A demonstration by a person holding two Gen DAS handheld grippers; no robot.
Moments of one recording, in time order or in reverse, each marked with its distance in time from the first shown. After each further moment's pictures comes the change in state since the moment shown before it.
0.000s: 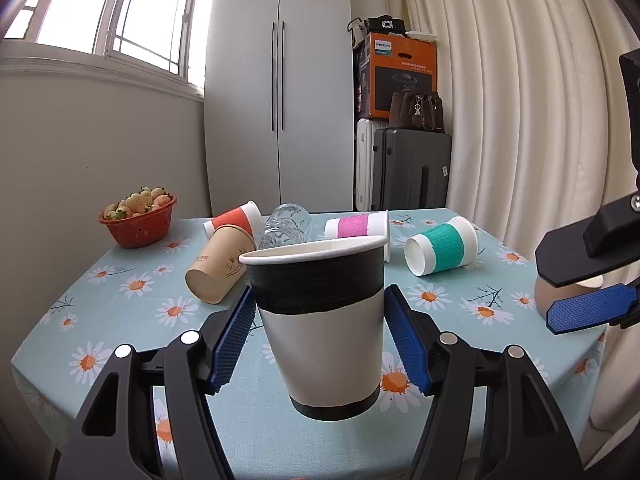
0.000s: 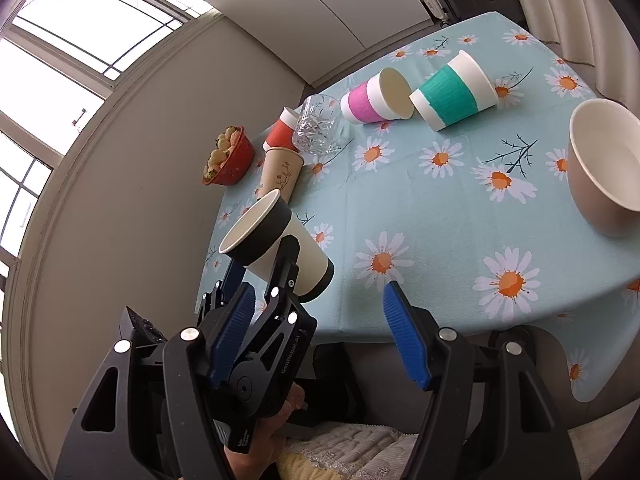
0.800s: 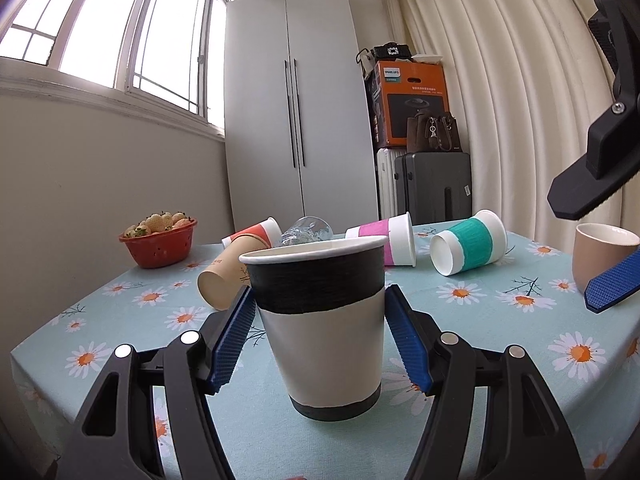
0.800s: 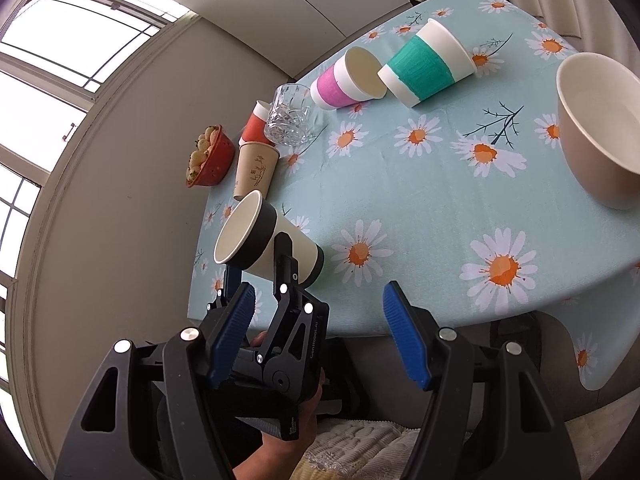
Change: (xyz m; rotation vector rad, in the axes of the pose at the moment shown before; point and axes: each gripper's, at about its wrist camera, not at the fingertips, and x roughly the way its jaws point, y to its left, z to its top) left arm 0.013 -0.011 -0.046 0.062 -0.158 0.116; right arm 0.016 -0.027 -0.003 0.081 0.029 -0.008
